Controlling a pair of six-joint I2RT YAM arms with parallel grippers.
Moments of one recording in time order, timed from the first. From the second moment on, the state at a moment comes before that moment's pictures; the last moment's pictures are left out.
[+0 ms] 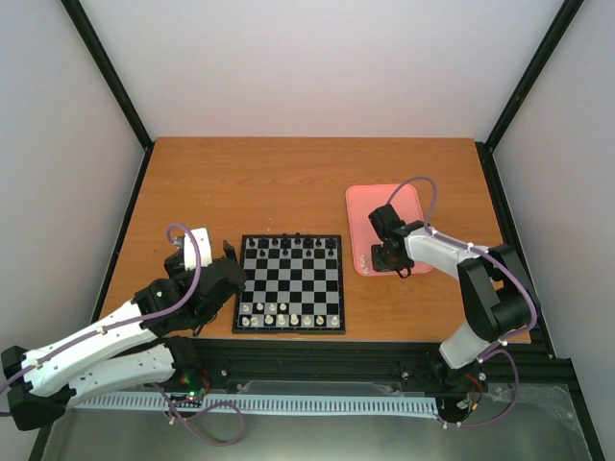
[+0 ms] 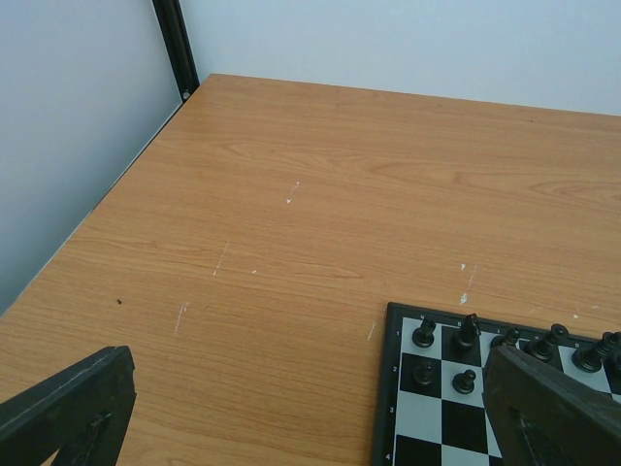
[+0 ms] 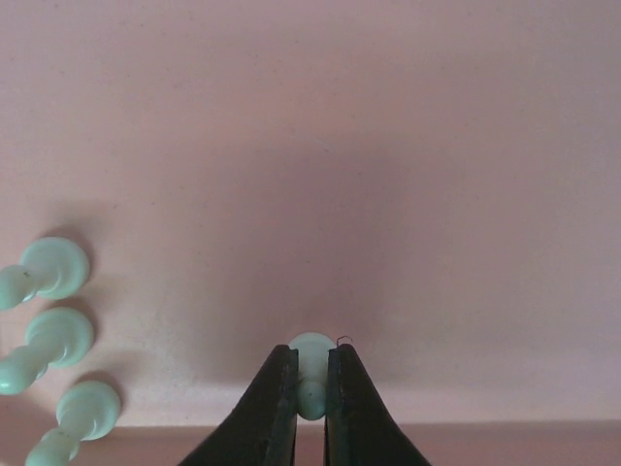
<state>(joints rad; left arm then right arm) -1.00 0.76 0.77 -0.91 -1.07 -0.87 0.43 1.60 0.89 -0.61 0.15 0.35</state>
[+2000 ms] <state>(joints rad) -1.00 0.79 0.77 -0.91 -1.08 -0.87 1.08 1.81 1.28 -0.73 -0.04 0.33</state>
